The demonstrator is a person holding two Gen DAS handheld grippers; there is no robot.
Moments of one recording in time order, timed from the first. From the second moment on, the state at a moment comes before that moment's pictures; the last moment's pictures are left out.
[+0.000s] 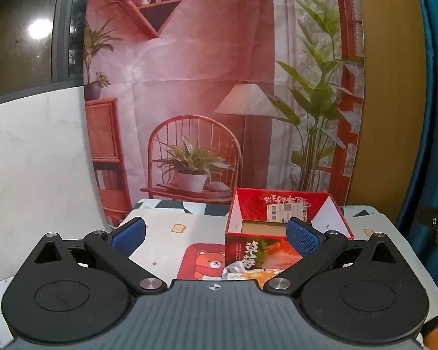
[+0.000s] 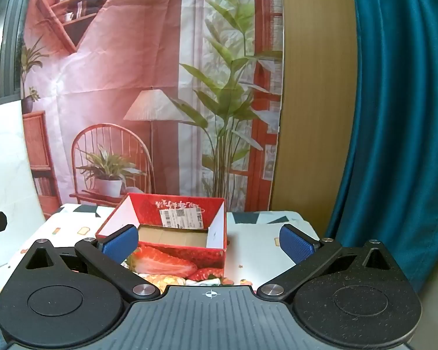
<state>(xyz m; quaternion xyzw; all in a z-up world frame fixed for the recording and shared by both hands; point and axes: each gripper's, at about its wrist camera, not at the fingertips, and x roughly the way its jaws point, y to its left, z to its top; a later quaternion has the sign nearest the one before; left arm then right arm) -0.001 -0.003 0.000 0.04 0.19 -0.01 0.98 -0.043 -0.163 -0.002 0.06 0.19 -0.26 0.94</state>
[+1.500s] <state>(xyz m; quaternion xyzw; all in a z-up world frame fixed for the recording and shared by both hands) 0.001 0.002 0.000 0.03 0.20 -0.02 0.98 -0.044 -0.160 -0.004 0.06 0.18 -0.27 0.94</state>
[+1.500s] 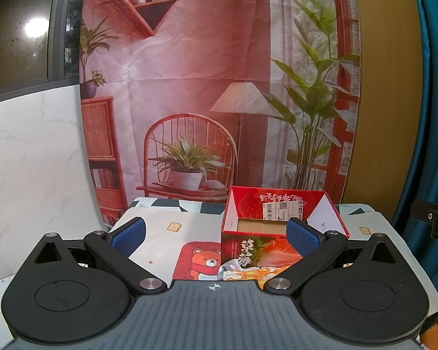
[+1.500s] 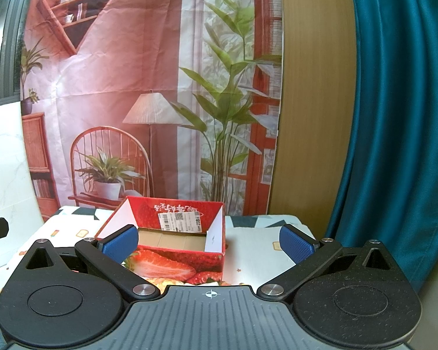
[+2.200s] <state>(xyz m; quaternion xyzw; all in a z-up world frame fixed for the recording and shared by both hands) 0.000 0.002 -0.002 0.03 0.20 -0.02 0.98 -0.043 -0.160 -0.004 0.06 0.19 -0.27 0.94</state>
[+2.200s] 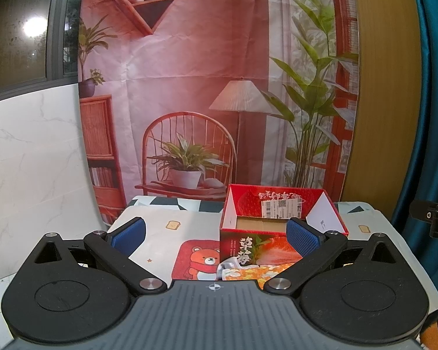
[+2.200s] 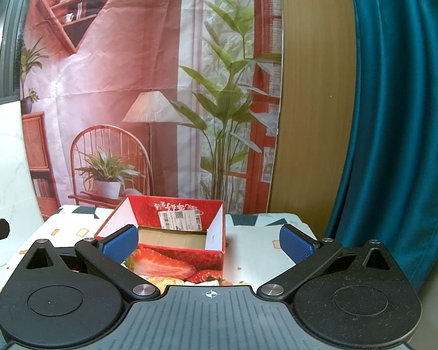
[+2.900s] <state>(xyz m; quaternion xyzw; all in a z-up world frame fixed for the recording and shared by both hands) 0.000 0.001 -0.002 0.03 0.20 -0.02 0.98 -0.042 -0.161 -0.003 0.06 0.19 -0.27 0.94</state>
